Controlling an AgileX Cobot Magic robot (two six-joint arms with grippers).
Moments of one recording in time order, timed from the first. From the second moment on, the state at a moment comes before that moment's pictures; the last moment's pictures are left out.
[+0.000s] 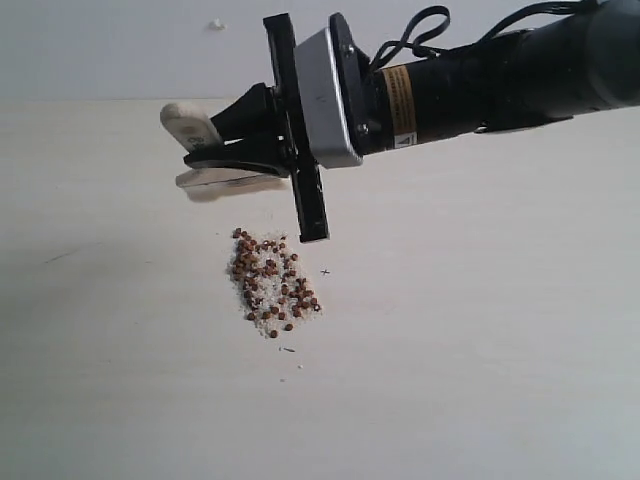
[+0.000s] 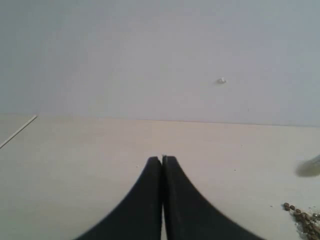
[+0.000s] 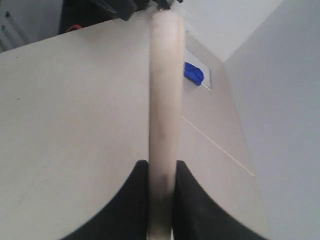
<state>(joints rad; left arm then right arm) -0.16 0.12 0.00 -1.74 0.02 1.67 0.46 1.94 -1.20 -1.48 -1.13 0.28</state>
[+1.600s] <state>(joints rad) -0.16 0.12 0.00 -1.74 0.02 1.67 0.41 2.39 -1.75 -1.73 -1.21 1.11</state>
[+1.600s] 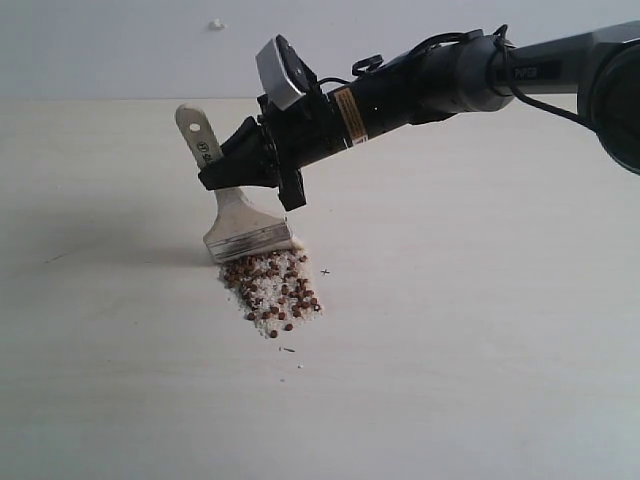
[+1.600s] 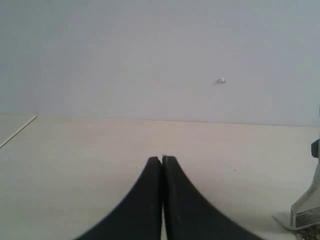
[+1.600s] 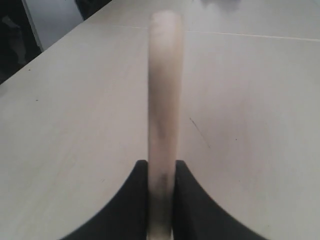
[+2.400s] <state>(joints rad) -0.16 0.12 0.00 -1.74 0.02 1.67 0.36 2.17 -1.75 -1.75 -1.22 1.46</state>
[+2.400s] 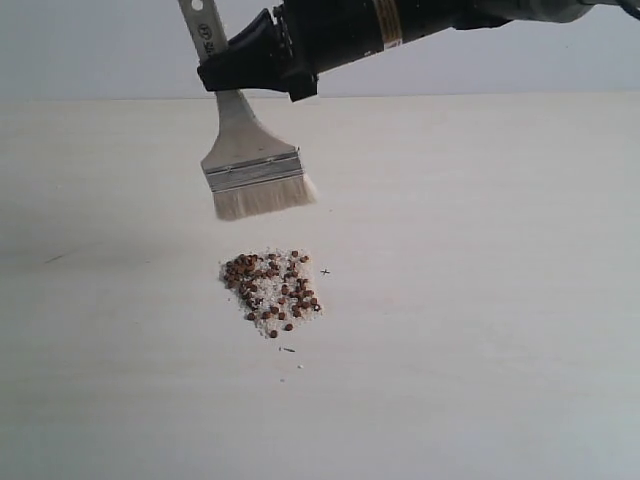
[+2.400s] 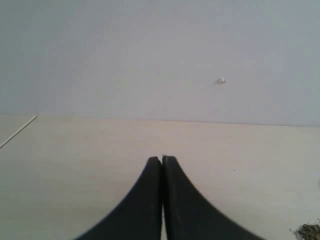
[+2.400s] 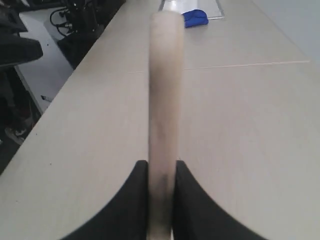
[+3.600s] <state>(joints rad) -0.16 0.12 0.00 -1.74 0.02 1.67 0.05 2.05 -1.75 -1.76 -0.65 1.93</state>
